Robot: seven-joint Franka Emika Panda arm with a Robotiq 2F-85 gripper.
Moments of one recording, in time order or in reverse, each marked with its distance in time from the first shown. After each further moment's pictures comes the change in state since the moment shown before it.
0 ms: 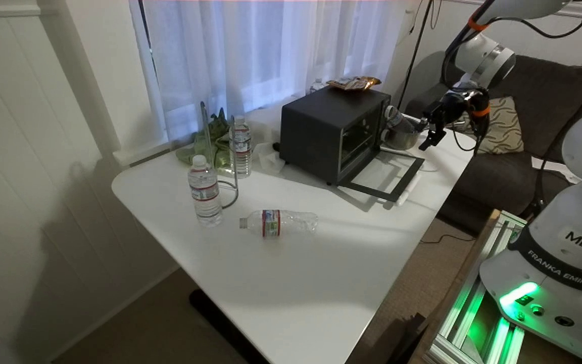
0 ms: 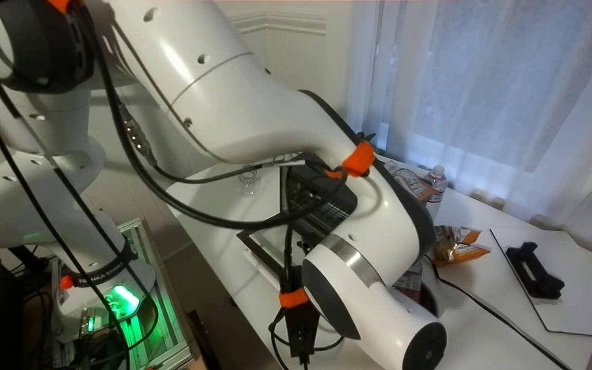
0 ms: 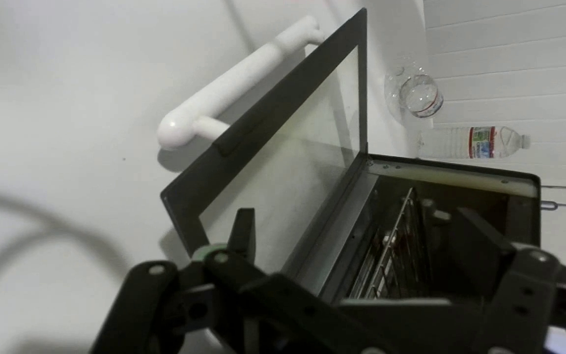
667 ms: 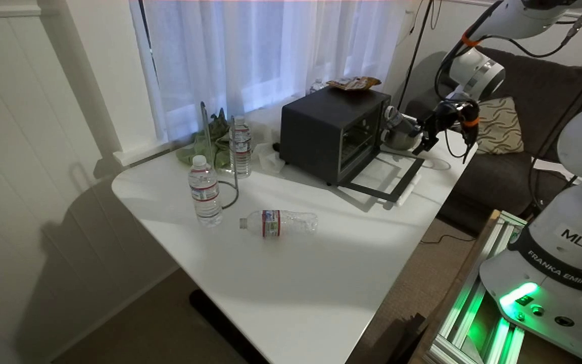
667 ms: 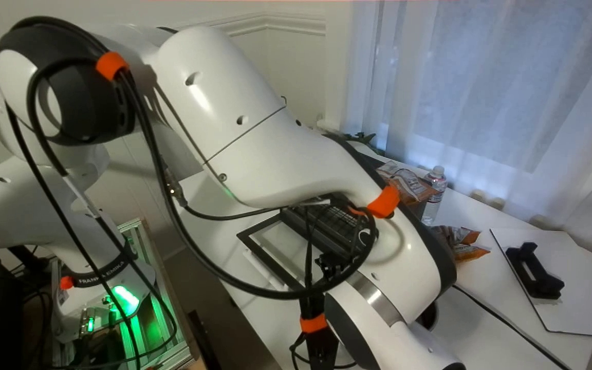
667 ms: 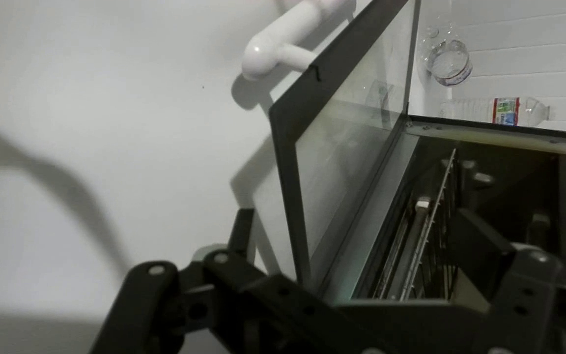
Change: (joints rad) arm -0.105 0.155 0.088 0.159 0.032 0.022 -0.018
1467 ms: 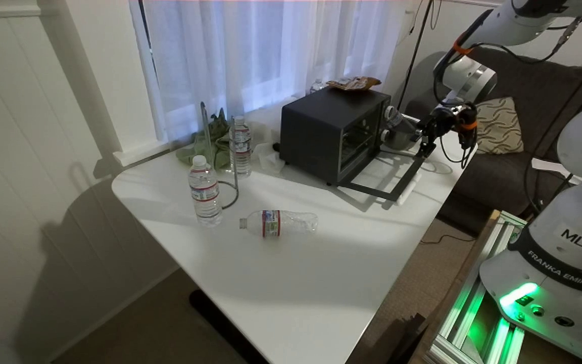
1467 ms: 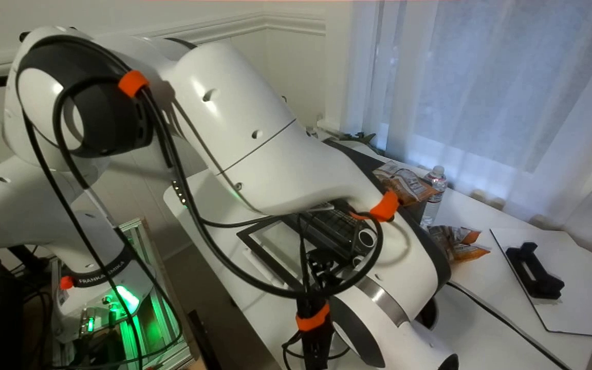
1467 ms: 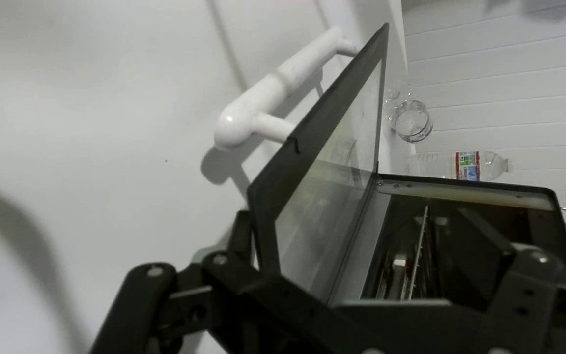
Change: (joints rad) arm -0.002 0.047 0.023 0.036 -0.079 -0.124 0.010
